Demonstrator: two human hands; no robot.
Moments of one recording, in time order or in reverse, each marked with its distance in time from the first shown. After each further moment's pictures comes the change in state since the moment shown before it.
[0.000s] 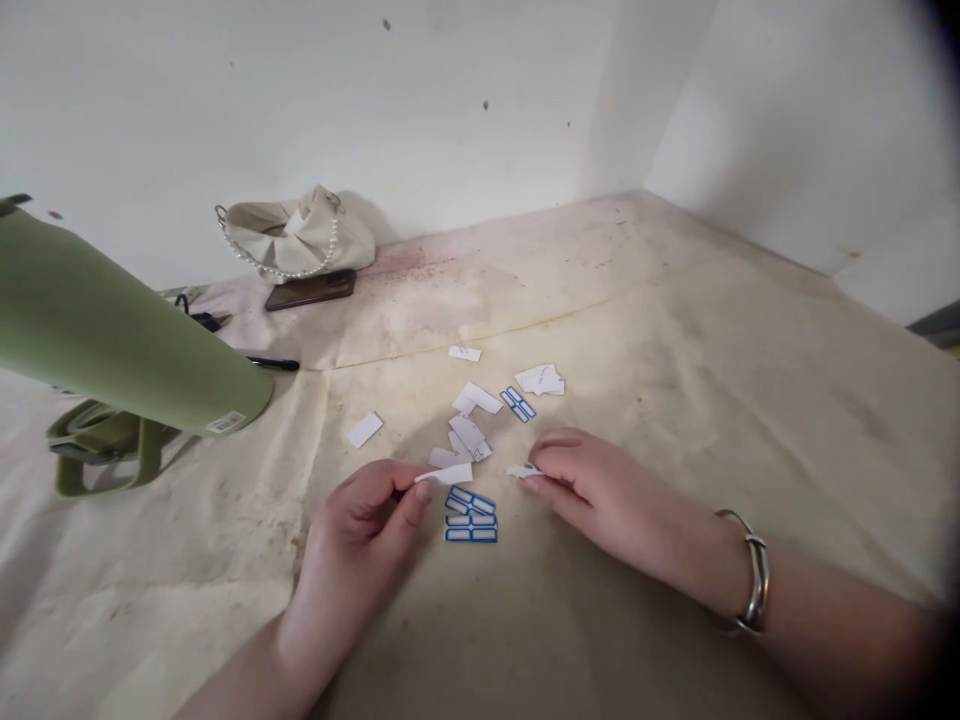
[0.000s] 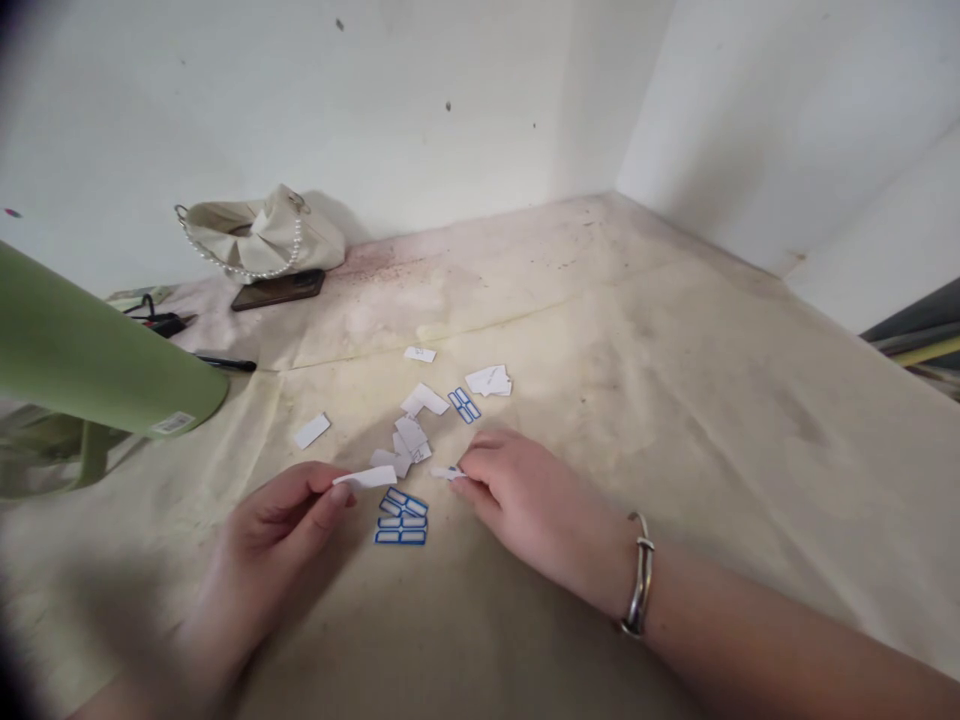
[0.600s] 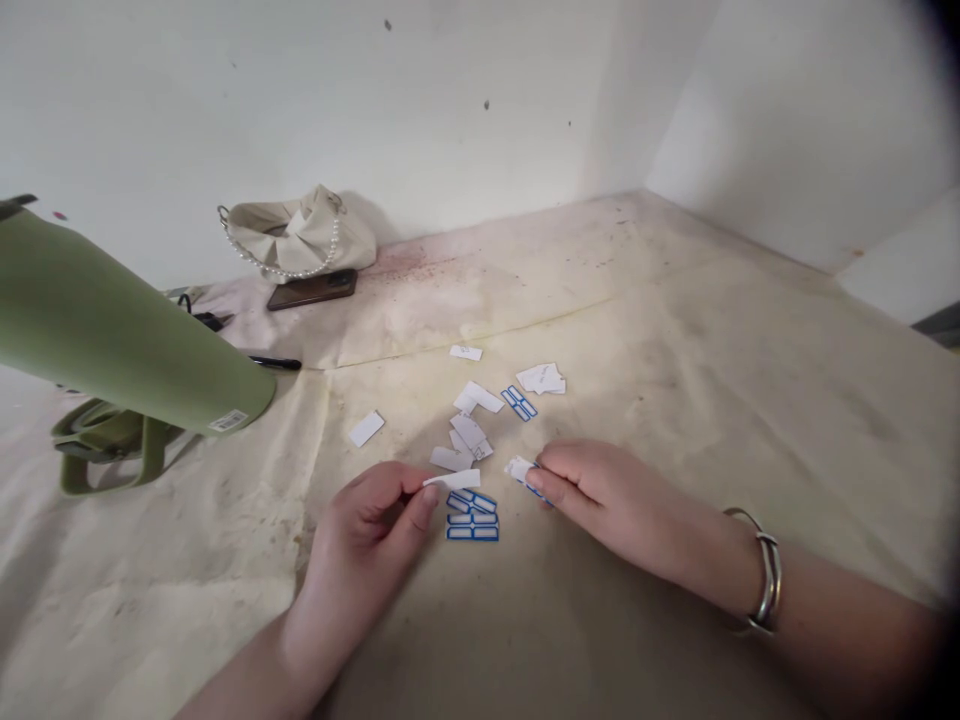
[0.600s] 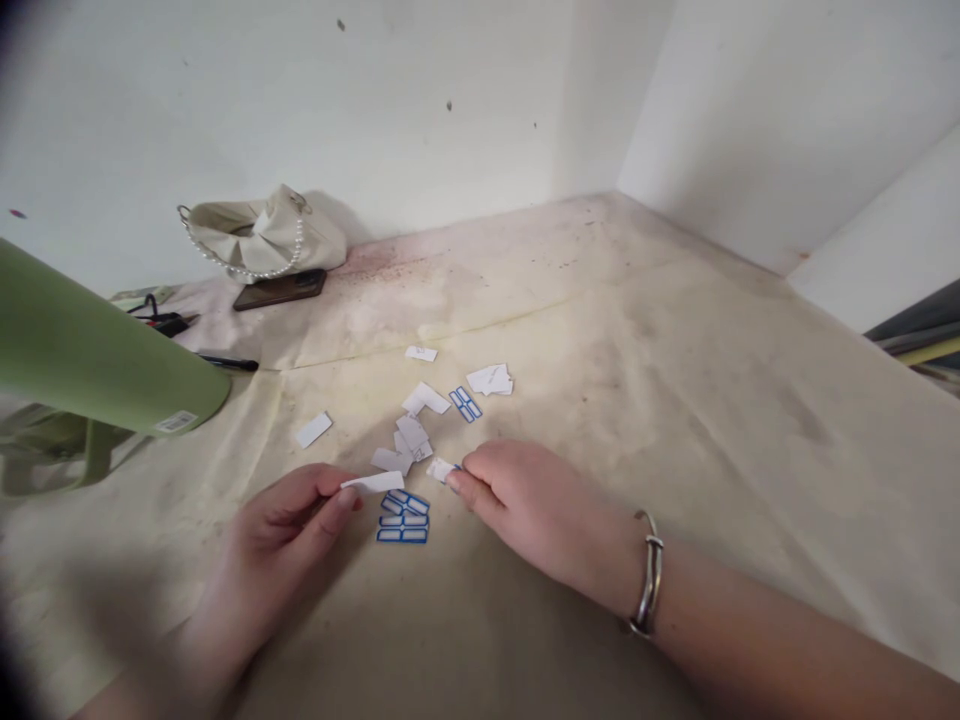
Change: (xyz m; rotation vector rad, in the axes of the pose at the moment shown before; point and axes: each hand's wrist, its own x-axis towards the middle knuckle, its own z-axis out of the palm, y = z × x) left_hand -0.002 0.003 0.001 0.007 -0.070 0.003; right_hand -0.003 -0.004 -0.004 -0.015 -0.059 0.108
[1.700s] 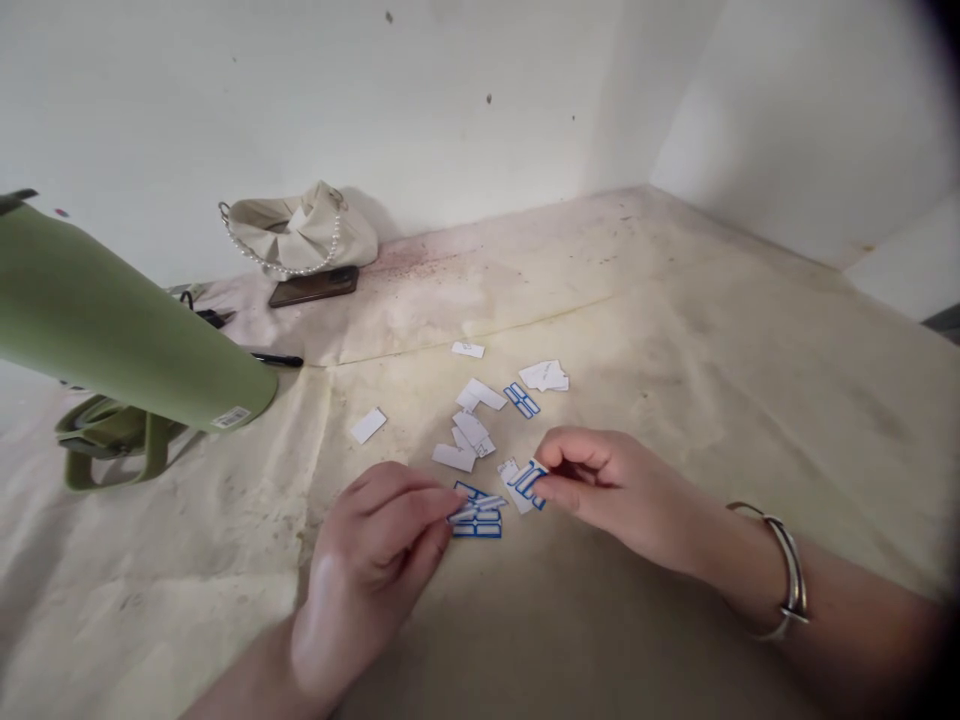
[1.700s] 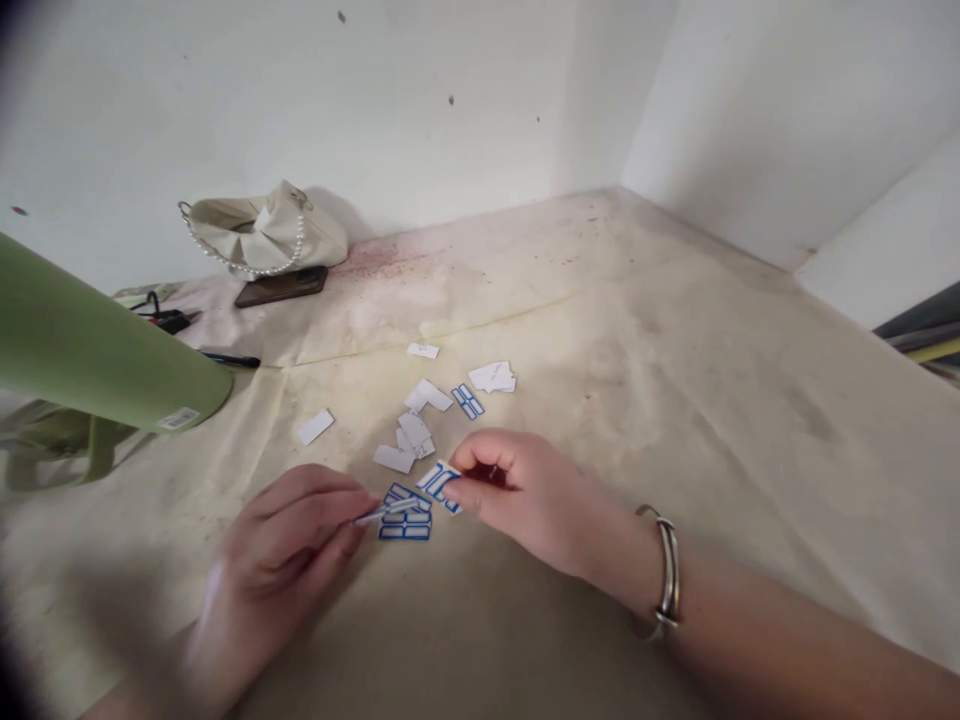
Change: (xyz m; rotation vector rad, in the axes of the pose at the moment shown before) left_hand -0.003 0.003 -0.002 0.219 0.046 0.483; right_hand -0.001 -0.002 0.001 0.545 -0.026 0.134
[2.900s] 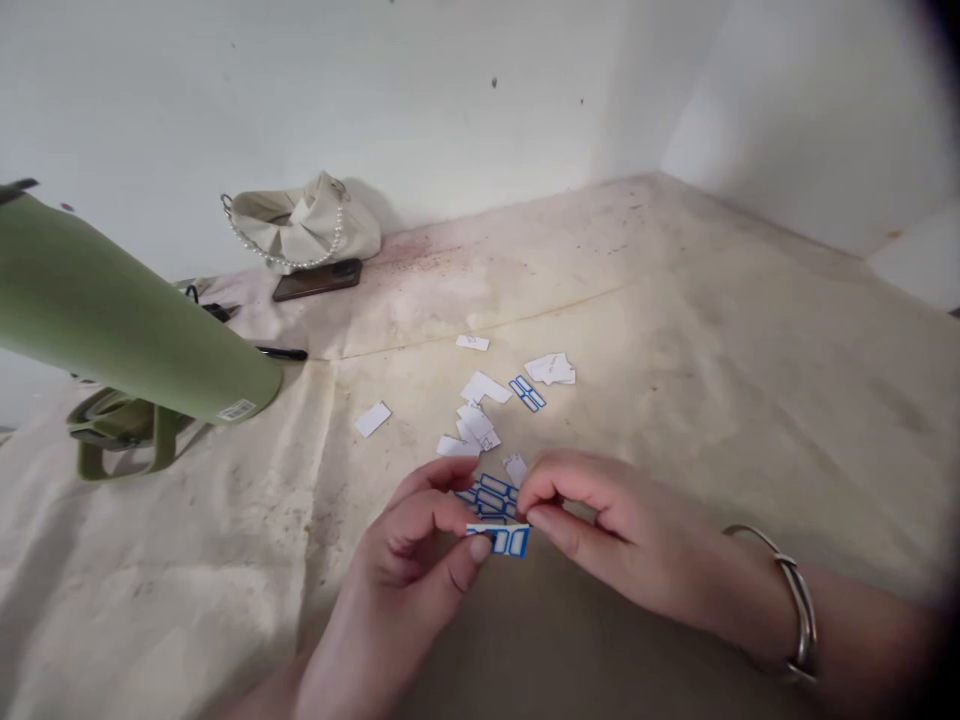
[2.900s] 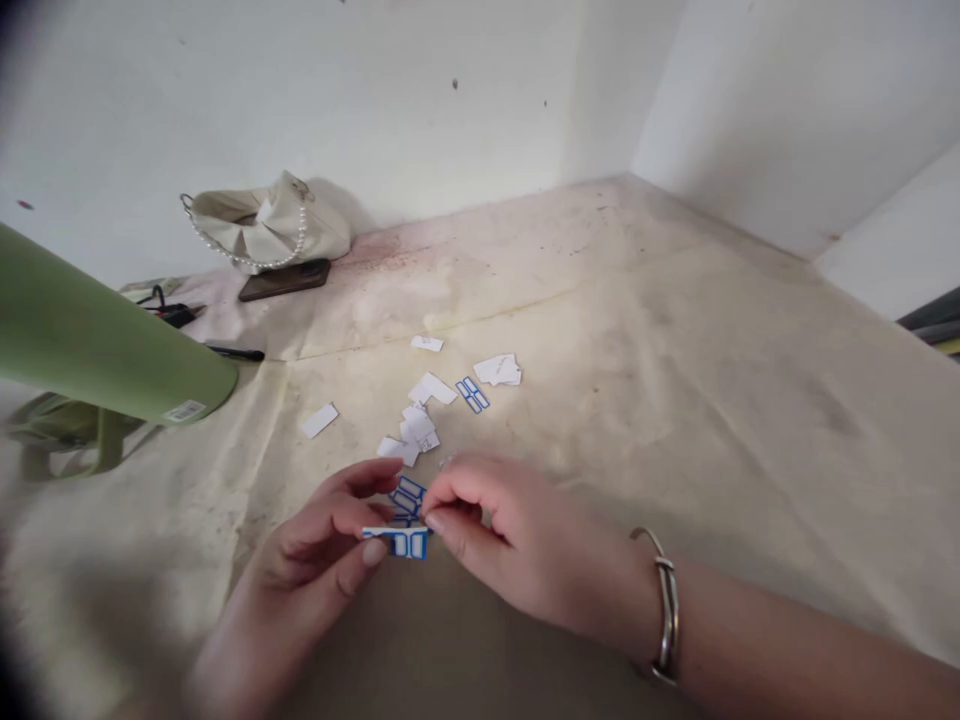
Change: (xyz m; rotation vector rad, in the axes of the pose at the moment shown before) left_hand -0.009 0.026 0.013 -0.702 -0.033 -0.534; right_hand -0.014 -0.007 0.015 -0.172 -0.049 -0.215
